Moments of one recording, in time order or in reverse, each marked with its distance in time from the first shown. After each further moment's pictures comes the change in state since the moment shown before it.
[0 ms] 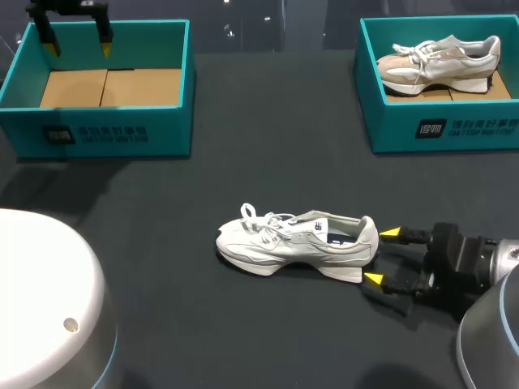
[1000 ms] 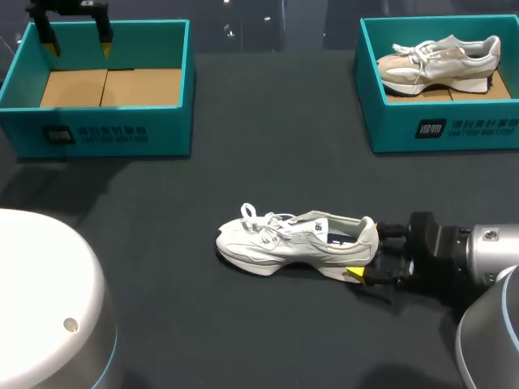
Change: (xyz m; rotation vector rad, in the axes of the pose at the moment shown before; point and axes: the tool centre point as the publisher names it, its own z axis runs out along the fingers) left arm 0.000 0.000 0.000 0.000 0.000 0.000; right arm -0.001 0.004 0.037 -0.008 0.108 0.061
